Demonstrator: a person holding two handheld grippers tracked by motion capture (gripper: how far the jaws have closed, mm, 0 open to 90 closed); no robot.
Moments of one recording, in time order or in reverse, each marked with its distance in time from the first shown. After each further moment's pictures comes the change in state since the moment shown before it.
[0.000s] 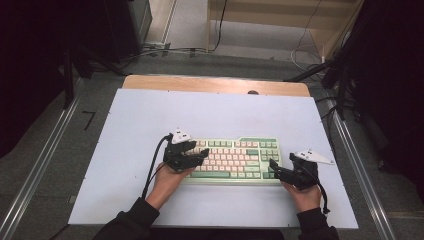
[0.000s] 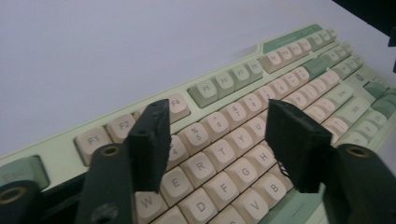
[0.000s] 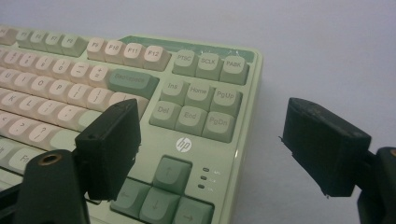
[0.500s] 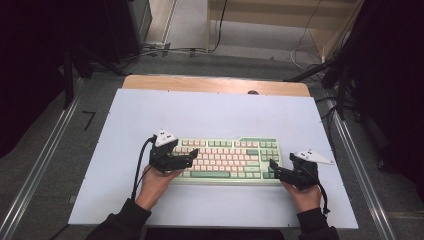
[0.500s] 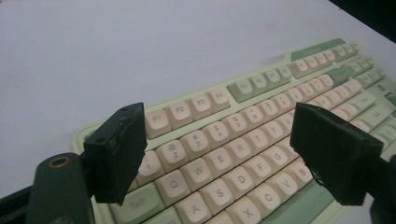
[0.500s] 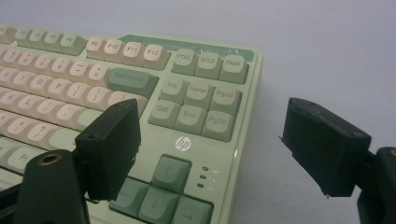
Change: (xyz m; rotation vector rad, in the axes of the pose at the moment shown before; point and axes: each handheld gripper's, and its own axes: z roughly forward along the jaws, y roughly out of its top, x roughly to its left) left arm 0.017 -0.009 -0.027 -0.052 0.072 -0.041; right arm 0.000 0.000 0.000 0.002 -0.001 -0.004
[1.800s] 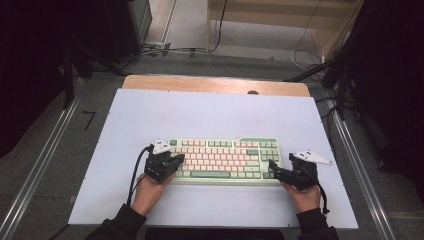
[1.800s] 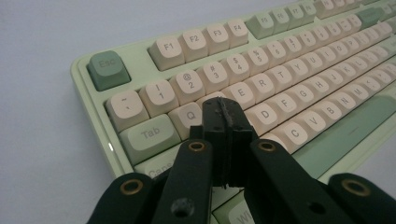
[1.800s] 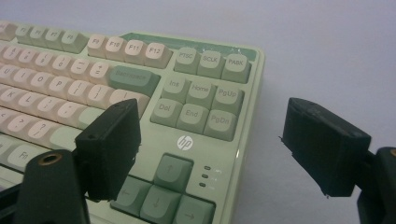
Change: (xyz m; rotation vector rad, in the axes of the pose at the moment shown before) left arm 0.011 -0.029 0.000 0.114 0.002 0.002; right arm 0.002 -0.001 0.000 0.004 -0.002 -0.008
